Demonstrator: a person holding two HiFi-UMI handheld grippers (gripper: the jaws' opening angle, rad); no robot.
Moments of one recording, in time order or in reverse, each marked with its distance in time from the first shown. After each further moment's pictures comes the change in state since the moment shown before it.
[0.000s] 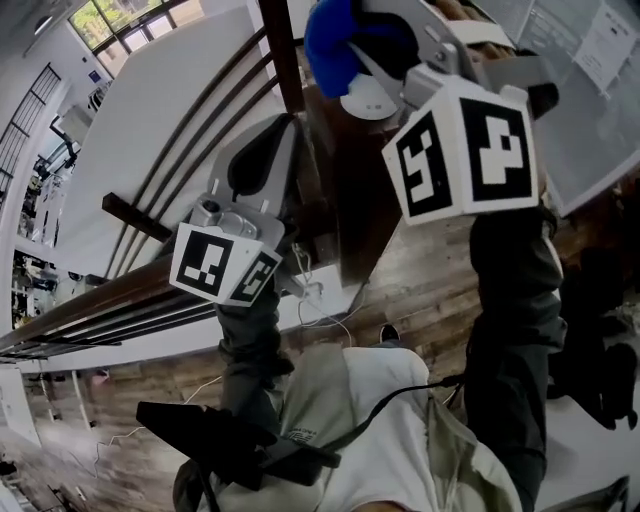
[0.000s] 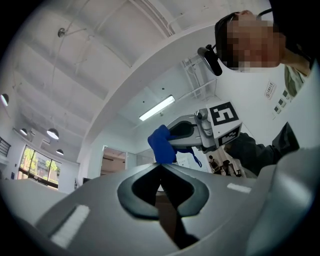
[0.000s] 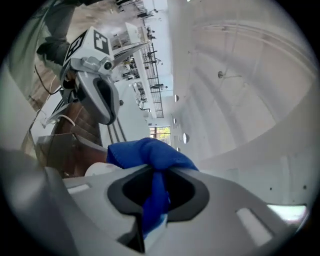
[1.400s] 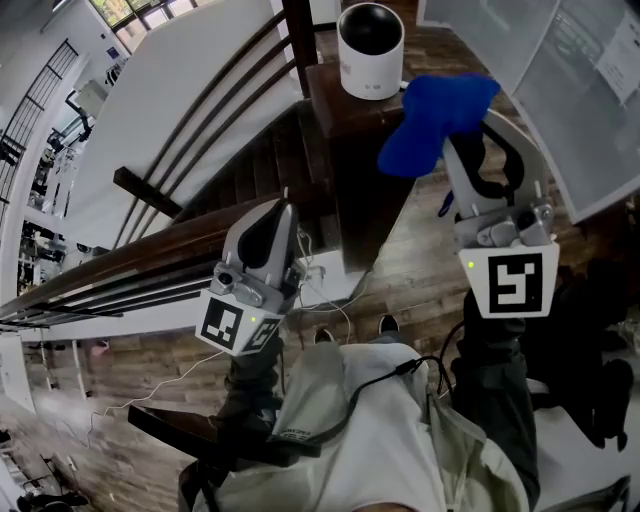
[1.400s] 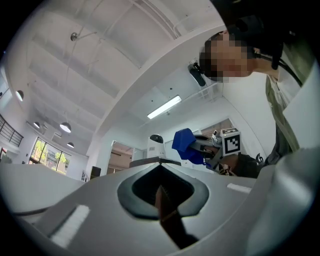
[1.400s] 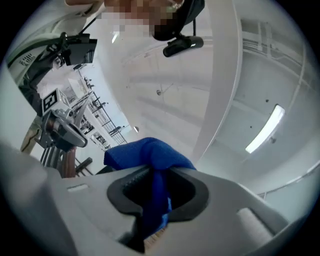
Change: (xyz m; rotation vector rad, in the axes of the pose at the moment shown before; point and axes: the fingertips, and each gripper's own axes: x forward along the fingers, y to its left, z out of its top) left arm -0.099 -0.055 -0.048 -0.060 0.009 0.096; right arm -0.112 0.057 -0.040 0.653 -0.404 -0.238
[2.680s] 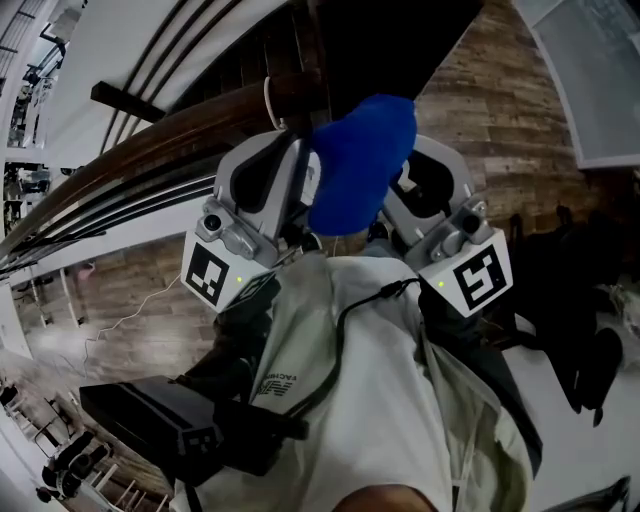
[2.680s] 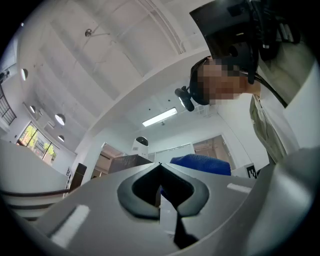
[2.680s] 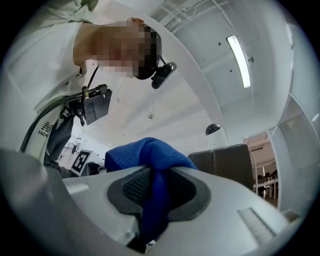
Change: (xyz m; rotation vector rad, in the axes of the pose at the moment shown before) left arm -0.018 -0.041 -0.010 -0.116 -0.139 -0.099; right arm -0.058 0.161 -0.006 0.785 -0.208 0.262
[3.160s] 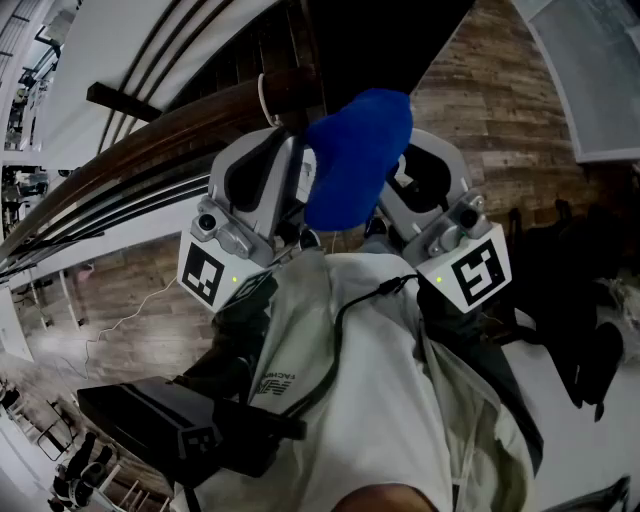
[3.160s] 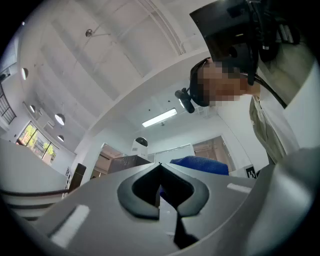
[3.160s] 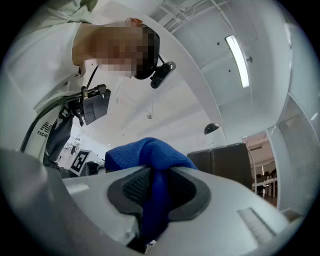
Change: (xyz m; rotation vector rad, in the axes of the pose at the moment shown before) left arm 0.001 -0.001 0.002 -0.012 -0.004 0.005; right arm -0.001 -0.001 -0.003 0.018 0.006 -0.004
